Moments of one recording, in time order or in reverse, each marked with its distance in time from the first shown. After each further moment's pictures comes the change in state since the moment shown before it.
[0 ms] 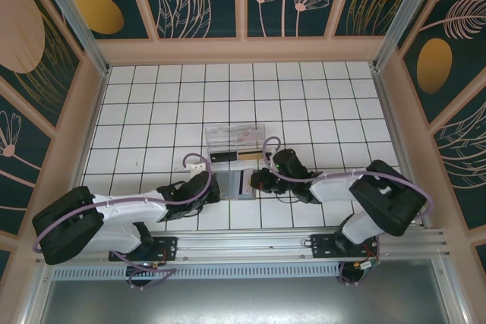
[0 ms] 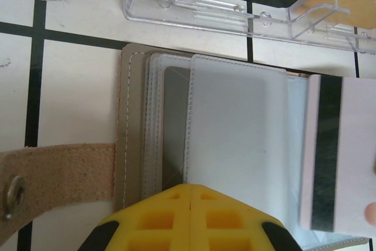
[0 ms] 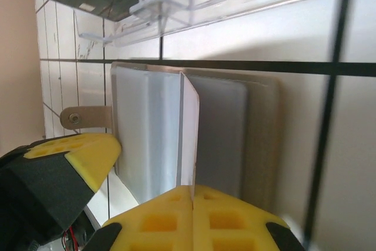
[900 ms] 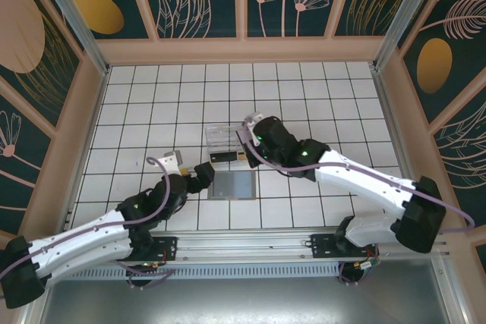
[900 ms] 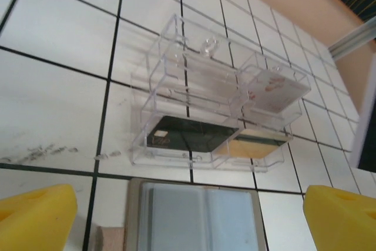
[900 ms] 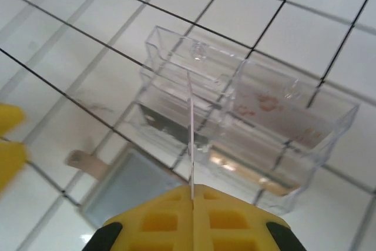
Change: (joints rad) left arm 0.000 -0.606 -0.062 -0.147 -0.289 0.089; right arm 0.177 -0.139 0.669 -0.849 0.557 -0.753
